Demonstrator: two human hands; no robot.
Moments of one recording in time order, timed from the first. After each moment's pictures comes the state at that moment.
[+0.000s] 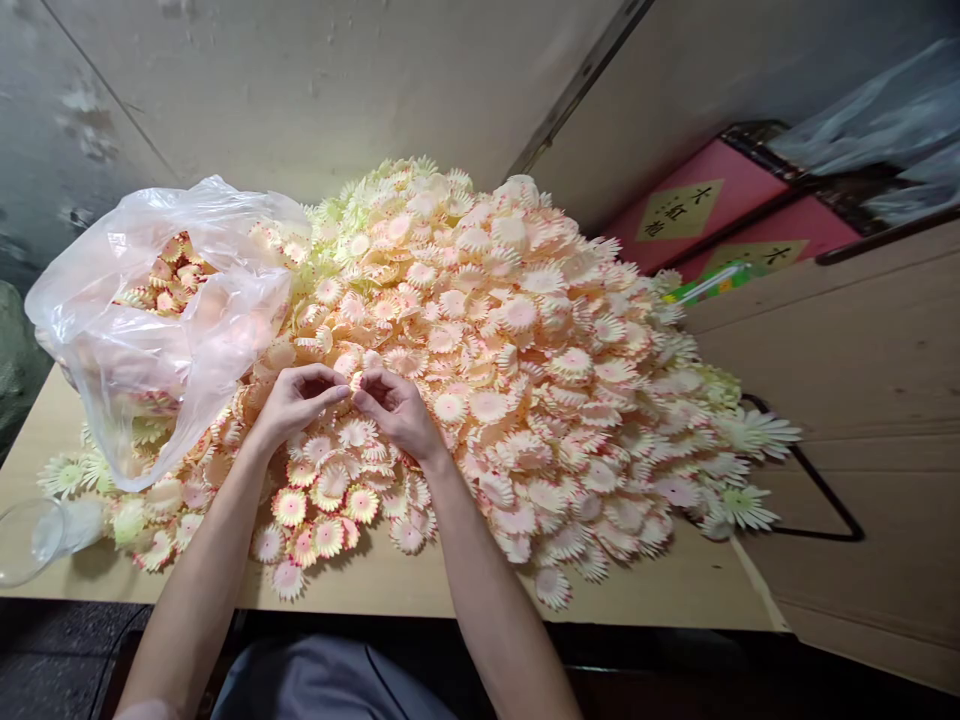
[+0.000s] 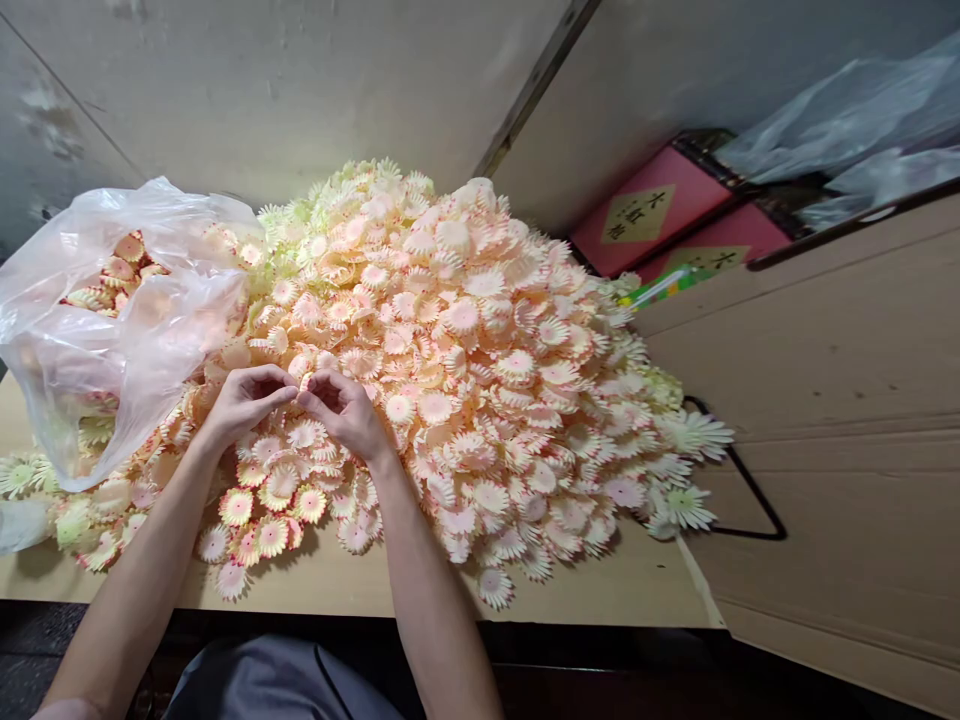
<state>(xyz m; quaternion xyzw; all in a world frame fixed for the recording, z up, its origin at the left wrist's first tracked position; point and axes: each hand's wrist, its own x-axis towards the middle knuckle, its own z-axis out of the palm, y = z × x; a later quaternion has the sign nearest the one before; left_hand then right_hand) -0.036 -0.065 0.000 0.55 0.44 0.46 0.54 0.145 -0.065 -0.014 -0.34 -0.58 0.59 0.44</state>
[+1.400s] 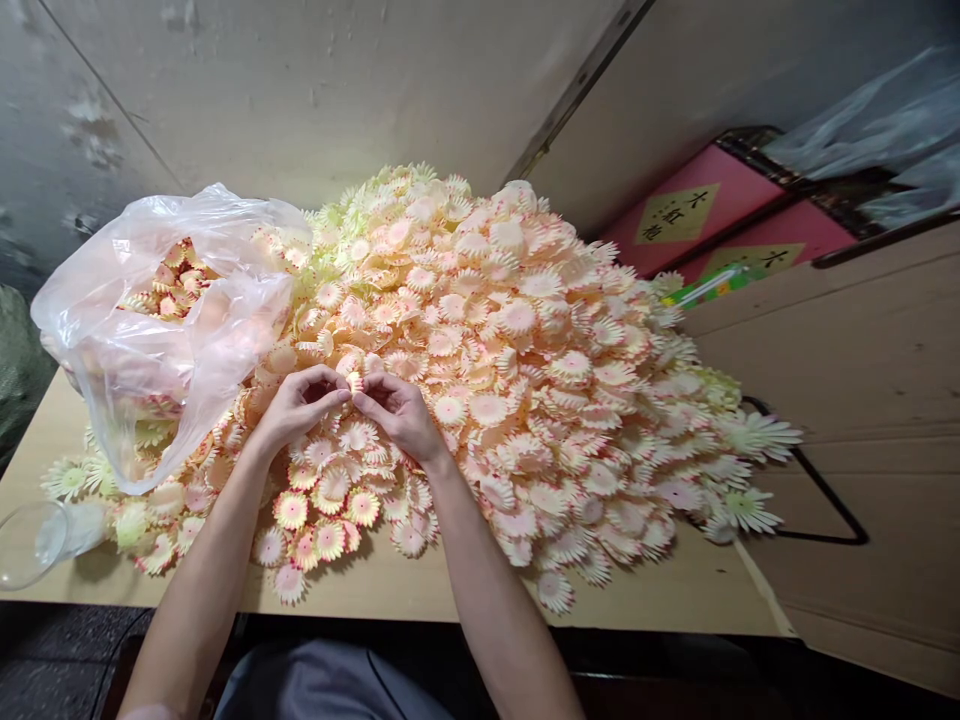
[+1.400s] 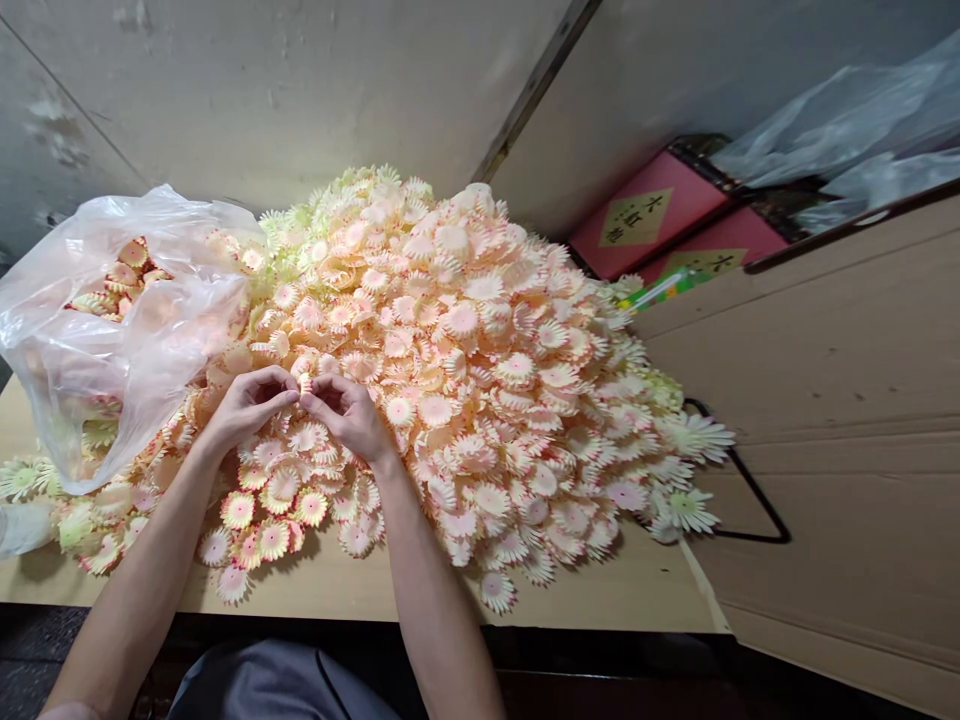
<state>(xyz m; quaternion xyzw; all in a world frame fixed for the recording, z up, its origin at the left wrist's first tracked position) -0.038 -0.067 0.003 0.59 0.42 0.43 0.54 0.145 -0.064 -0.017 -0.35 -0.57 0.60 0.44</state>
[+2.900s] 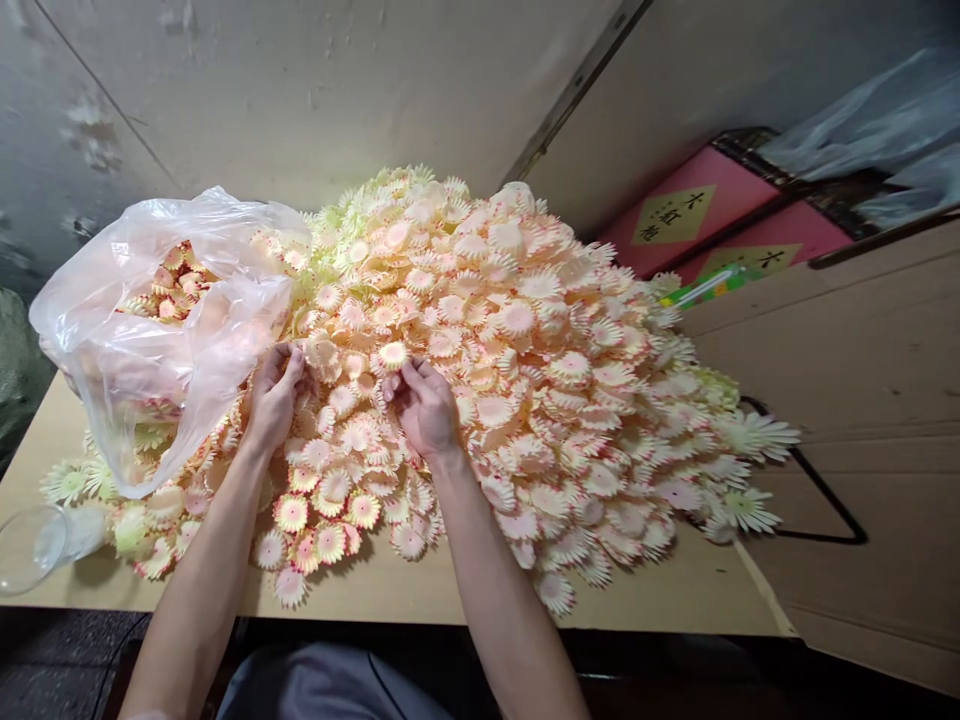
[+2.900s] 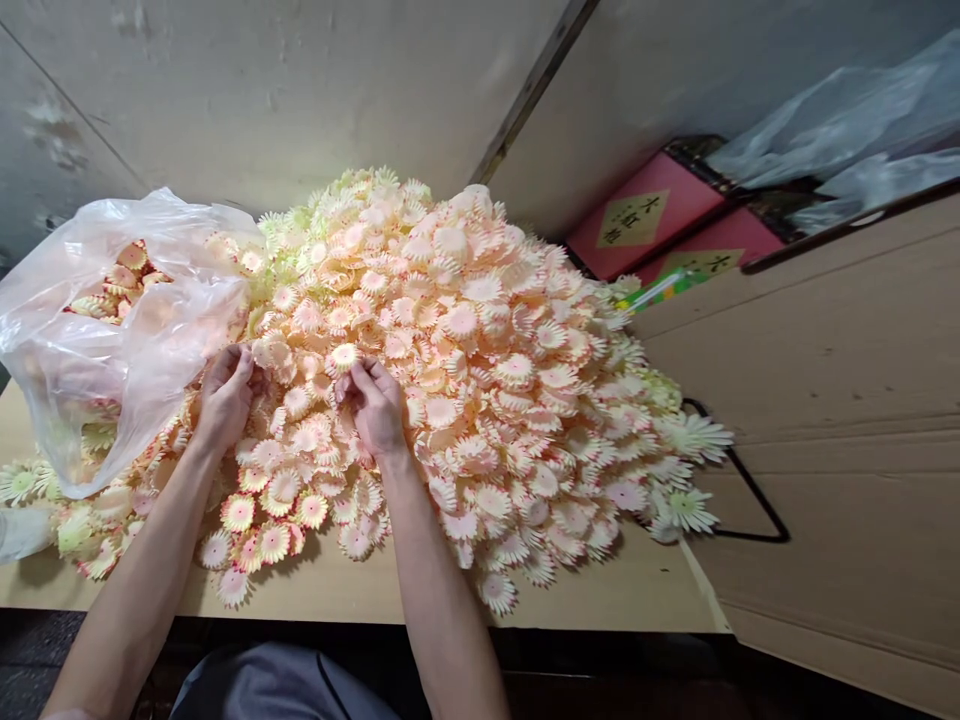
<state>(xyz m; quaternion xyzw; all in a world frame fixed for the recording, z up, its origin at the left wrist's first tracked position) -0.037 -0.057 -0.010 0.38 0.39 0.63 0.55 0.150 -0.053 -0.013 -0.34 -0.34 0.65 0.59</state>
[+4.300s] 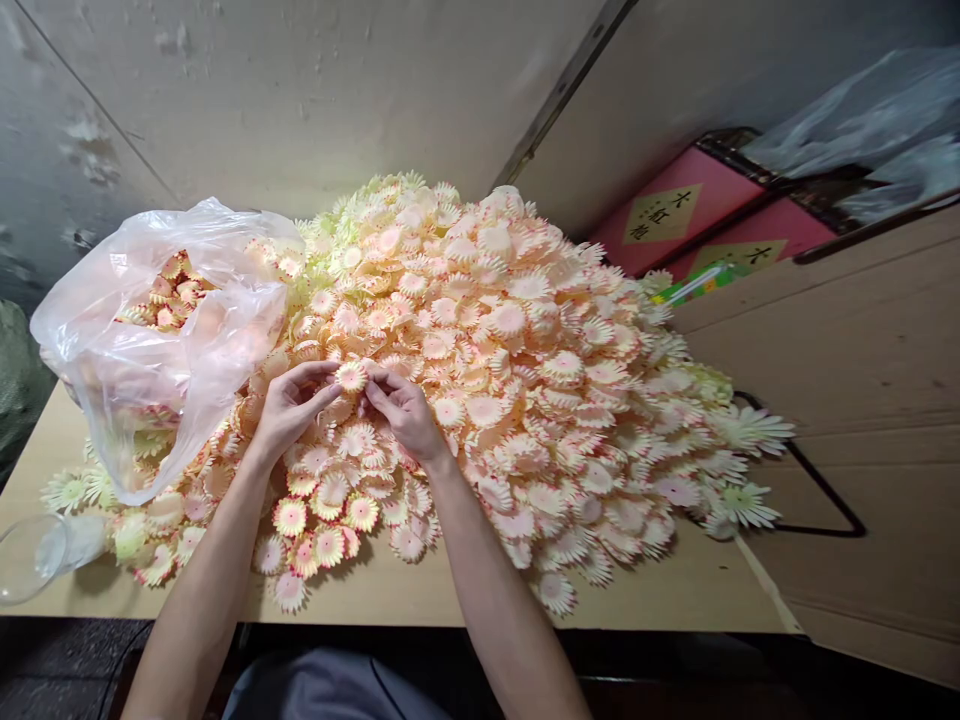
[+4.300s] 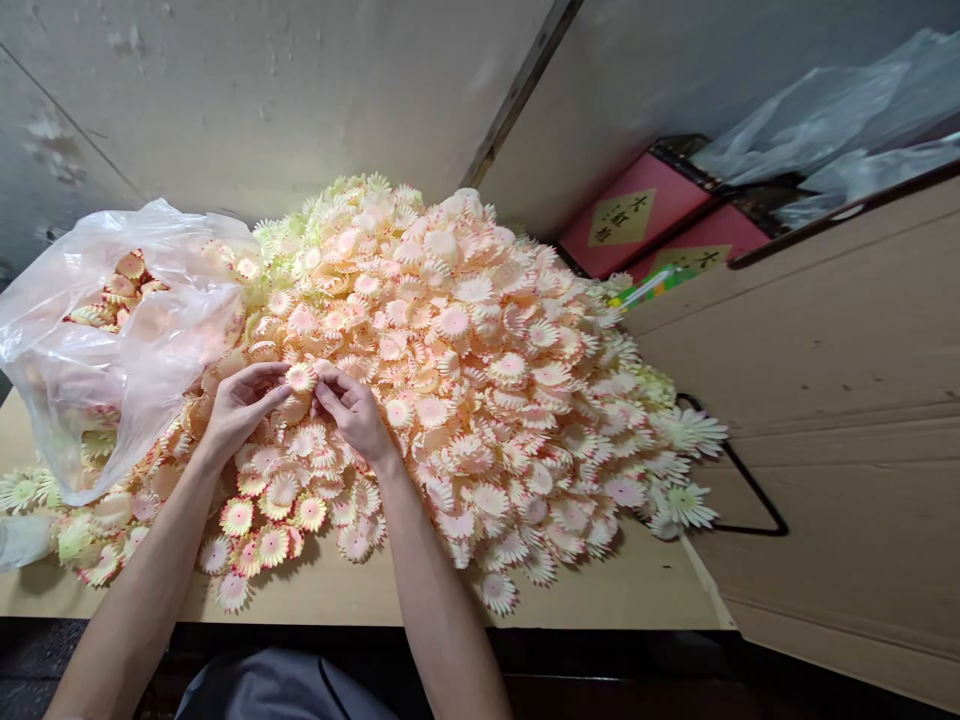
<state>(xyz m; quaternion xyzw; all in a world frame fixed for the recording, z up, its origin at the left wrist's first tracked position) -0.035 -0.065 -0.006 0.51 0.43 0.53 0.52 0.146 -0.059 -0.012 -0.36 -0.47 0.65 0.48</state>
